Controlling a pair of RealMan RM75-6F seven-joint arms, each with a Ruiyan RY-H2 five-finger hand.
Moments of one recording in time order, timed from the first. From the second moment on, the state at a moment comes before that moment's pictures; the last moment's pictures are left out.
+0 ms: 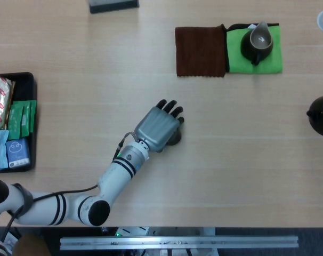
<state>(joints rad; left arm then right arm) -0.86 -1.86 -0.09 -1.46 0.91 0.93 0.77 0.29 -1.03 0.04 -1.68 -1.60 1.34 0.17</state>
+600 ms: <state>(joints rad) -0.91 -1.96 -0.12 -1.36 0.87 0.92 0.80 0.28 -1.02 0.05 -1.68 -1.58 1.34 0.16</state>
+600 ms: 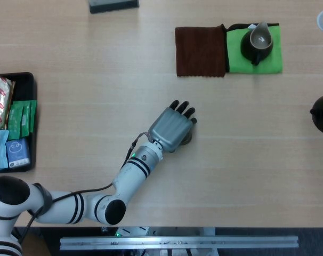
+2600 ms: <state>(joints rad) -0.59 -1.29 -0.03 -1.87 1.06 1.27 0.47 0.40 -1.15 0.09 -1.78 -1.55 1.20 -0.02</state>
